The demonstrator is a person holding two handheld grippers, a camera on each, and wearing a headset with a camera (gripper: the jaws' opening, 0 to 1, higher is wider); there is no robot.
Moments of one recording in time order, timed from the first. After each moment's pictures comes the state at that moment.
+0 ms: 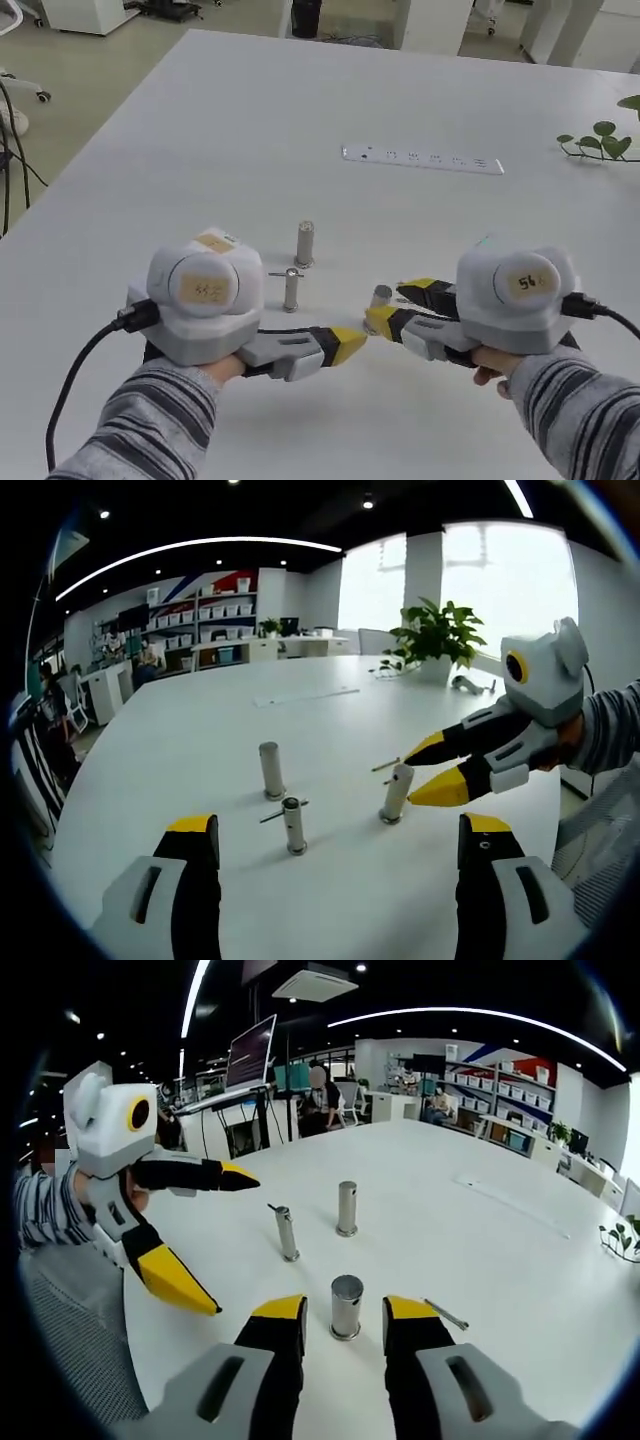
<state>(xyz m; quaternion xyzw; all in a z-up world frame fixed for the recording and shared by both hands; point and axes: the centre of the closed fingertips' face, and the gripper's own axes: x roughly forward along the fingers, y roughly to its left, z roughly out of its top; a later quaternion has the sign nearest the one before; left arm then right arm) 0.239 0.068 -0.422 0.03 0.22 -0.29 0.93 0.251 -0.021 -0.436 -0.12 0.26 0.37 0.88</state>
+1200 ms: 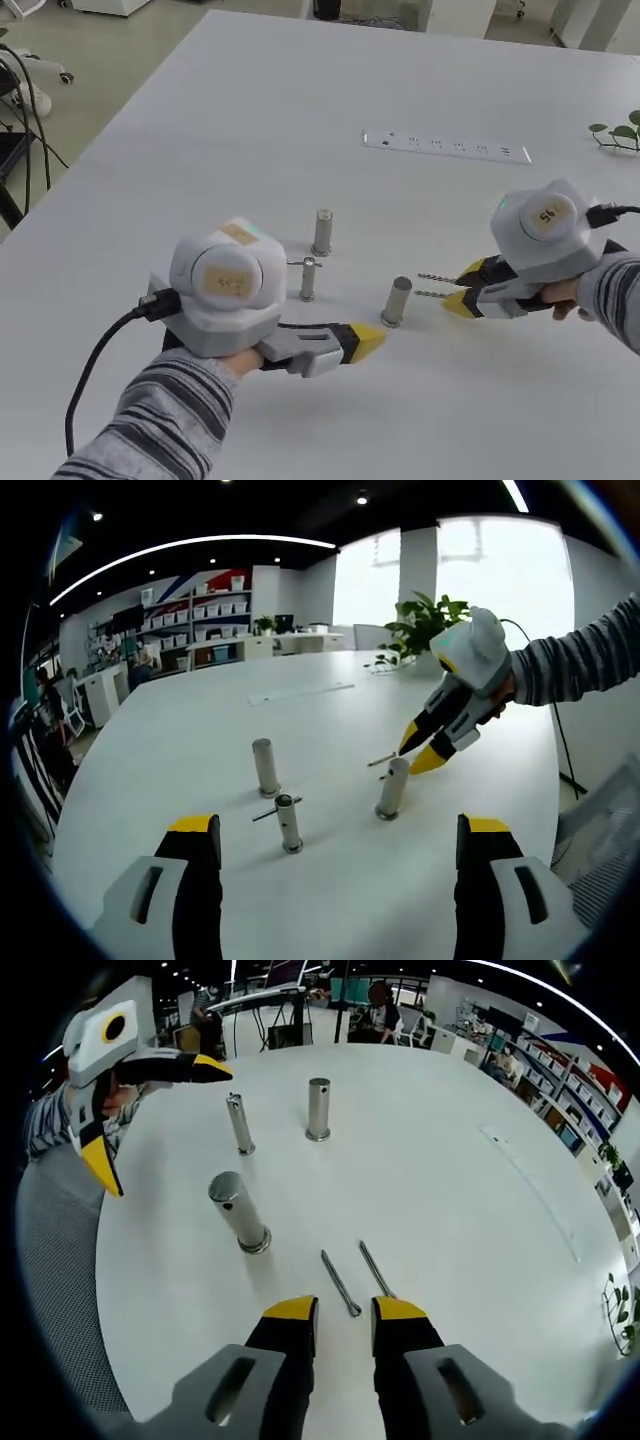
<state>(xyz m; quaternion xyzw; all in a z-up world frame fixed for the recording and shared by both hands) 0.236 0.064 -0.426 0.04 0.23 -0.30 0.93 0.286 -0.076 -0.483 -0.29 0.39 0.43 0.76</state>
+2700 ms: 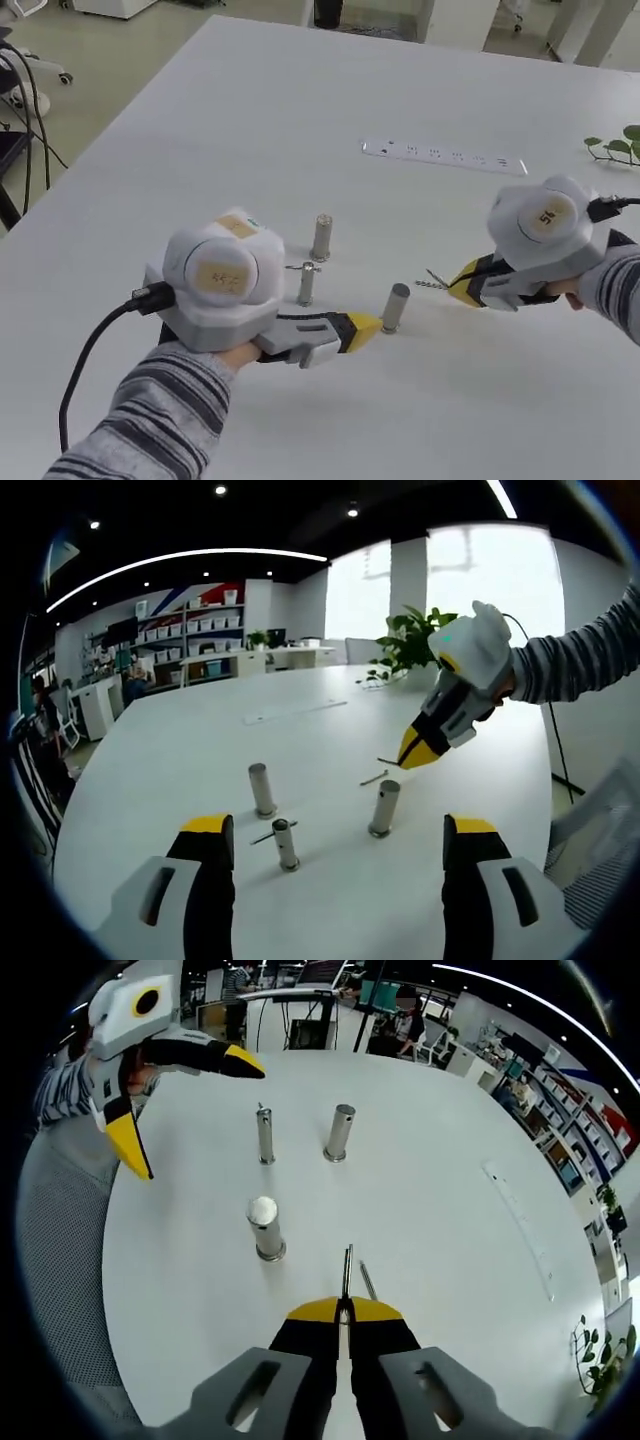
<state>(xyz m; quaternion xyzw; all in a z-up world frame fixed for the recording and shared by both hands) 0.237 0.058 -0.407 0.04 0.19 -0.32 0.93 0.278 -0.069 -0.445 -0.35 0.34 0.45 0.75</state>
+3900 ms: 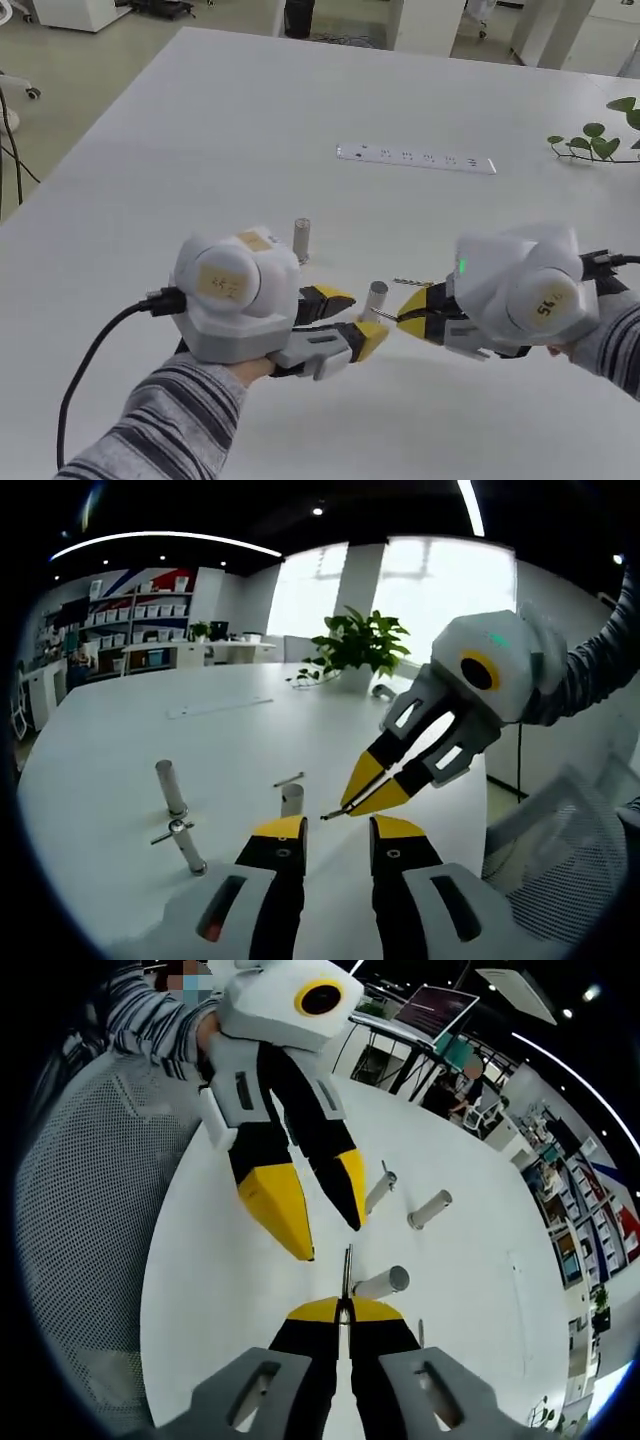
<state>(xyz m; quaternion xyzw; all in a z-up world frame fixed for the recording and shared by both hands) 0.200 0.000 -0.406 -0.02 0.21 -0.45 0.87 0.205 -0.023 -0.431 -0.43 0.22 0.53 0.69</state>
